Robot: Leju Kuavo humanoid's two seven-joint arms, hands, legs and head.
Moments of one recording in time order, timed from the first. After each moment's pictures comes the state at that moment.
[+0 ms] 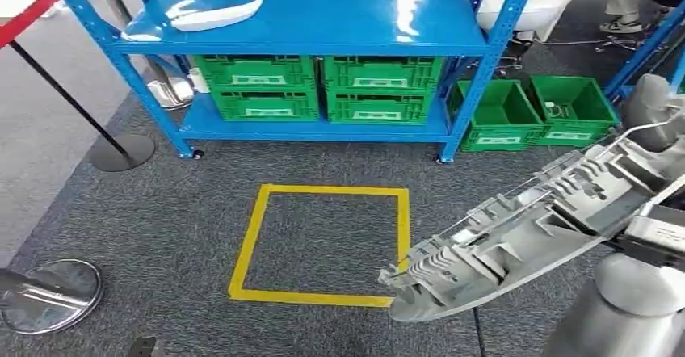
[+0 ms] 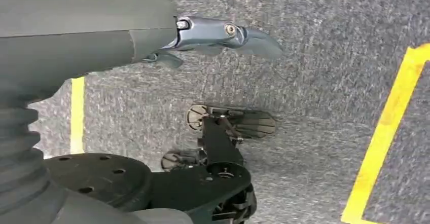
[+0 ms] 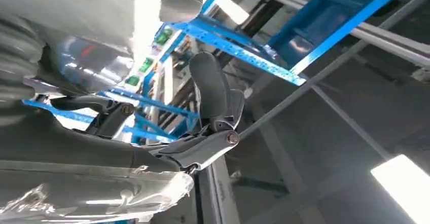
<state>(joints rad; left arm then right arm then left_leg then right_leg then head) -0.09 -0.17 1.29 -0.27 -1.17 0.01 -0.26 -0.31 0.15 0.02 -2.27 0.89 -0.35 -0.22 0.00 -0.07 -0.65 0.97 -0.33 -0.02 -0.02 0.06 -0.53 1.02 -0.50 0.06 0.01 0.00</state>
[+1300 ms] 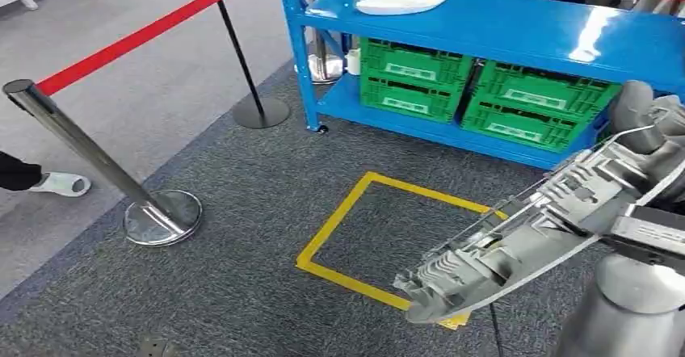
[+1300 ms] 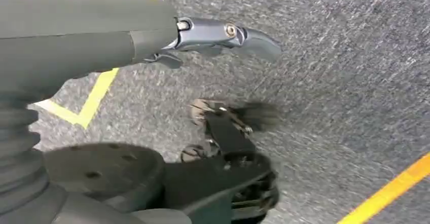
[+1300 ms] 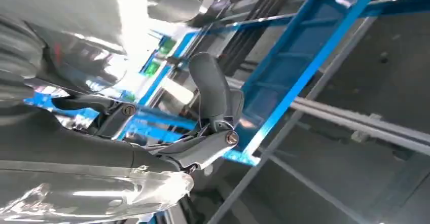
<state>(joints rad) -0.09 -0.18 1.27 -0.27 -1.19 0.01 -0.25 -0.29 0.10 0.01 -2.27 0.88 -0.35 -0.22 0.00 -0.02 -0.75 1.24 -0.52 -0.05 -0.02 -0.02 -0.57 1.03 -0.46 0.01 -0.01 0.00</state>
